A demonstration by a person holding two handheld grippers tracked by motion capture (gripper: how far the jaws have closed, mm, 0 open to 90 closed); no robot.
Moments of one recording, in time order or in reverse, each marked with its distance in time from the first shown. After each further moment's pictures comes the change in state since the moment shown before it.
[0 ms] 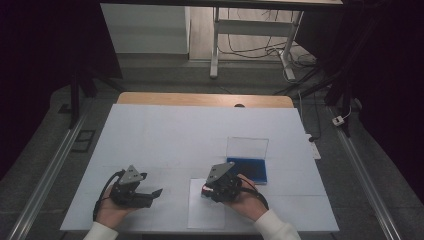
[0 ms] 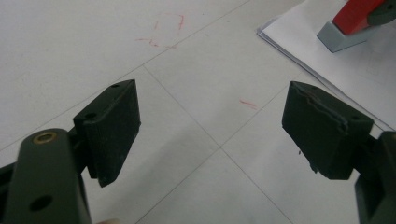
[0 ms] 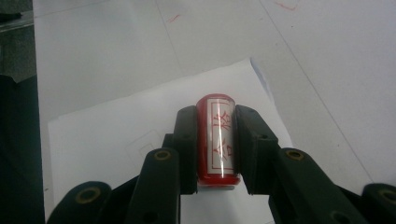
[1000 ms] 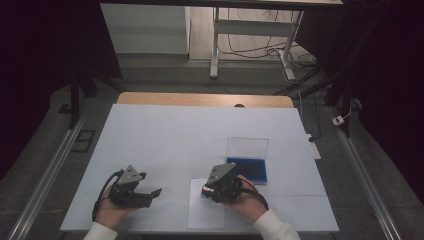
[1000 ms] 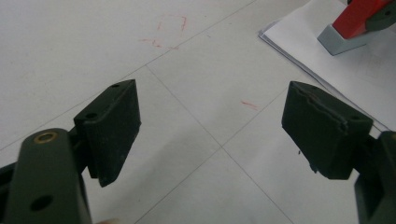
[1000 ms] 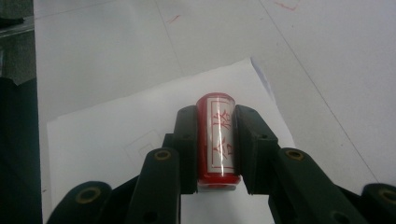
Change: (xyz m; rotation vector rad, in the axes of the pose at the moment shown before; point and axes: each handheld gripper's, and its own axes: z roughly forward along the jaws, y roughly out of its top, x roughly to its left) left arm 0.001 -0.001 -0.002 -0.007 0.005 -0.011; right arm 0.001 -0.003 0.001 -0.011 -0.004 0.000
